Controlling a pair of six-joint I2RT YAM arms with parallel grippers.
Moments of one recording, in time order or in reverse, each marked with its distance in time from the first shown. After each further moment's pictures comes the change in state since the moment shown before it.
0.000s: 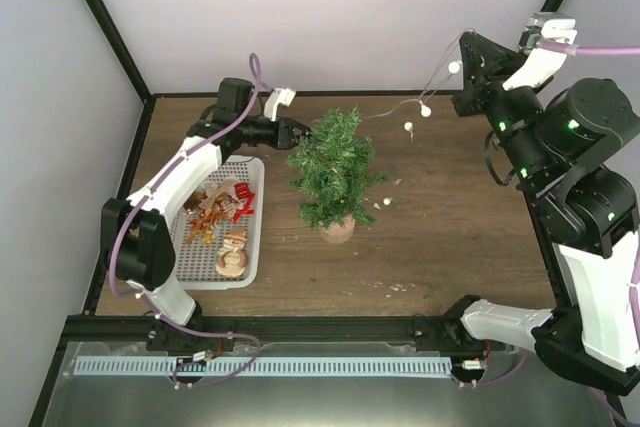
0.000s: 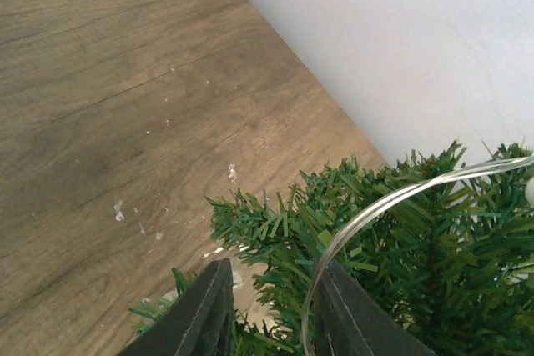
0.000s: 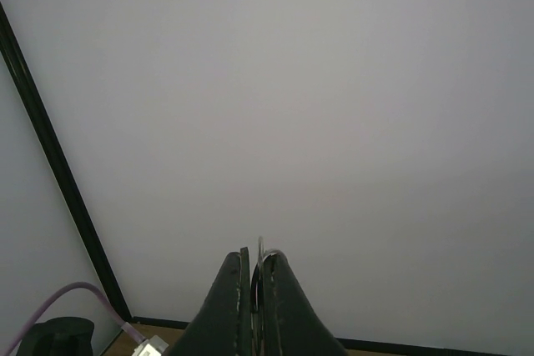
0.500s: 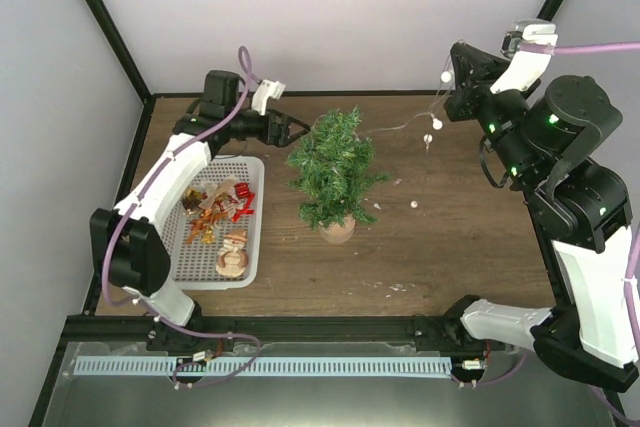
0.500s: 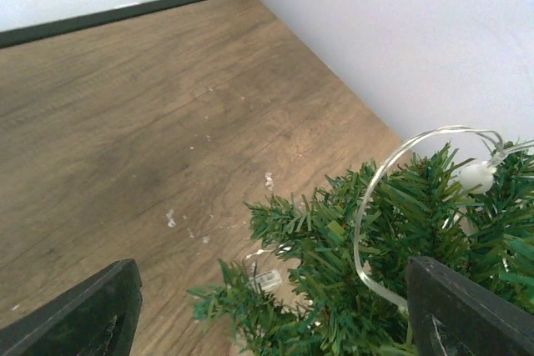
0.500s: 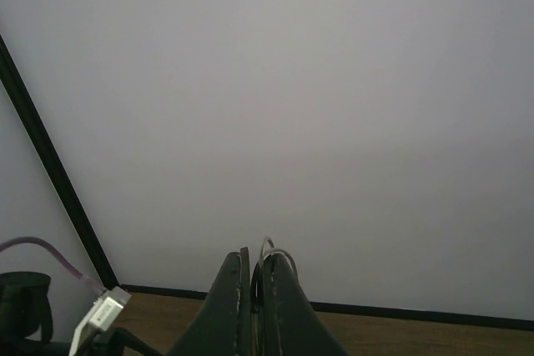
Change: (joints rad) left arm 0.032 -0.031 0.063 -0.116 -0.049 0.124; right arm 0.000 0.003 -0.011 -0.073 0.019 0.014
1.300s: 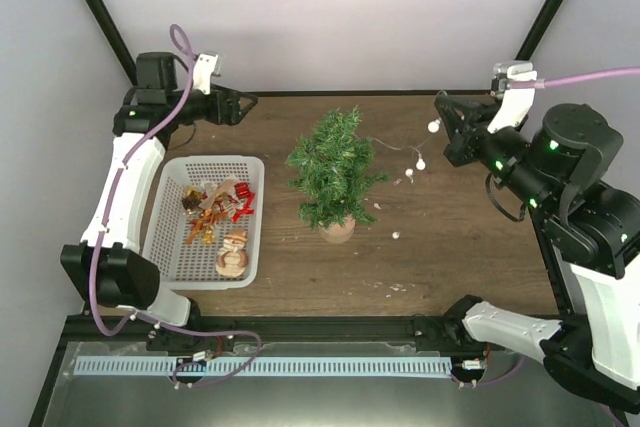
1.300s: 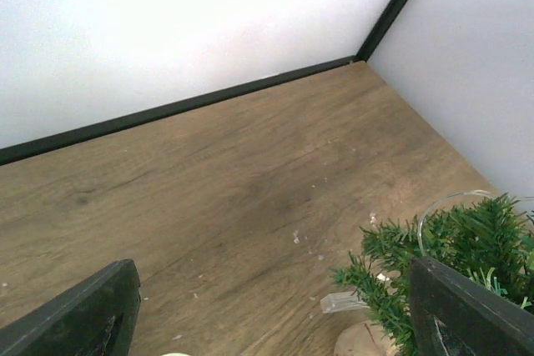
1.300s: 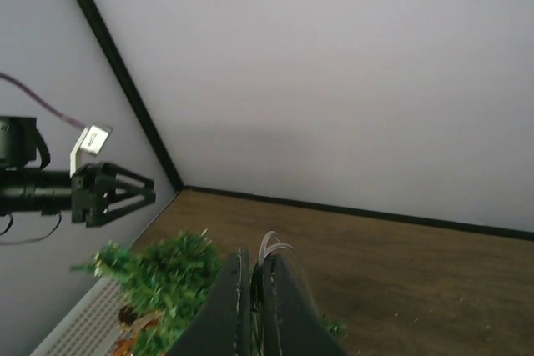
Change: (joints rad) left arm 0.225 -0.126 0.139 -0.201 -0.109 0.108; right arm -0.002 -0.091 -0.072 -0.211 -0.195 0.086
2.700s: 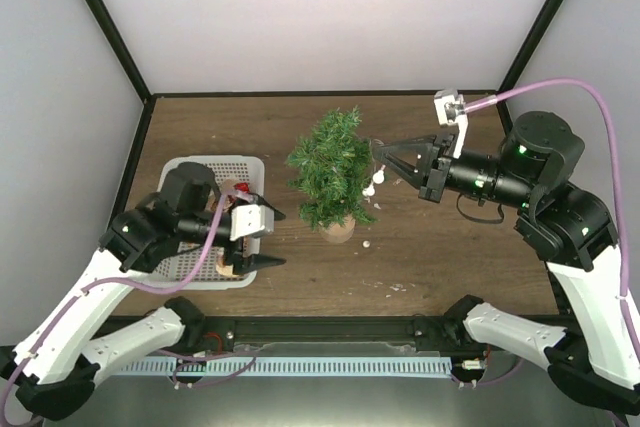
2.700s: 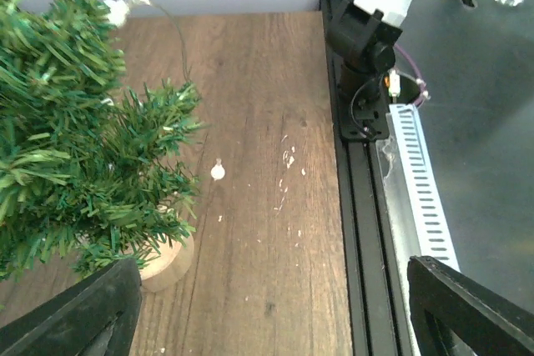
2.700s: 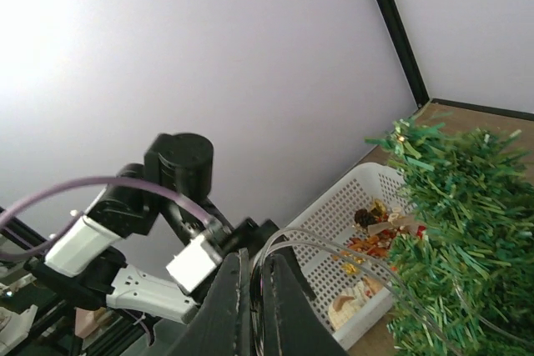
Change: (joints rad) left arm -0.557 -0.636 -0.478 -0.291 0.055 0.557; right arm -0.002 -0.074 -0.237 0.154 -0.699 0.222
